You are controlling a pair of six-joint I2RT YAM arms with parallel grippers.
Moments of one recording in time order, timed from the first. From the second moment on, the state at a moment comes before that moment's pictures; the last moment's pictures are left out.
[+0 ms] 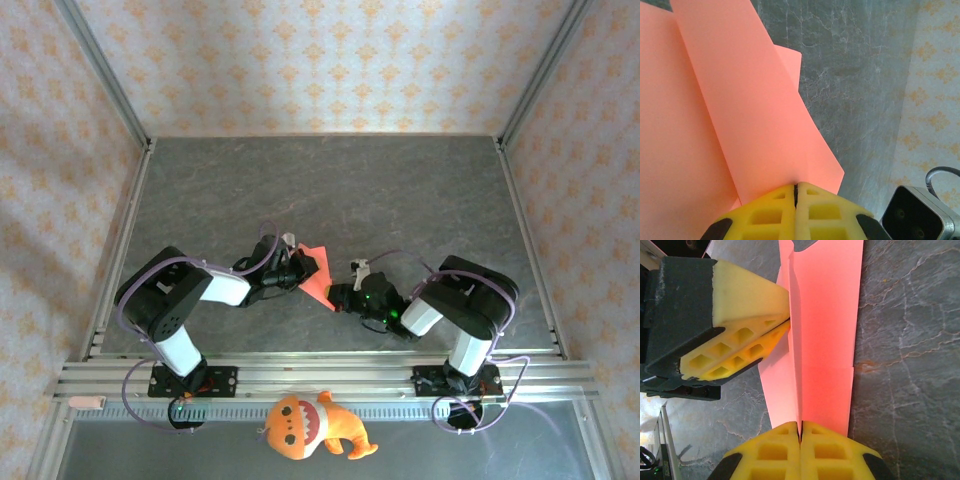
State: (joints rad) left arm -0.57 1.69 0.53 0.56 0.34 -1.21; right arm 0.87 1.75 0.29 0.99 -0.13 0.93
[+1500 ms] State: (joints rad) left arm -0.58 1.75 0.57 0.53 0.32 -1.19; right arm 0.86 1.73 0.32 0.90 -0.16 0.94
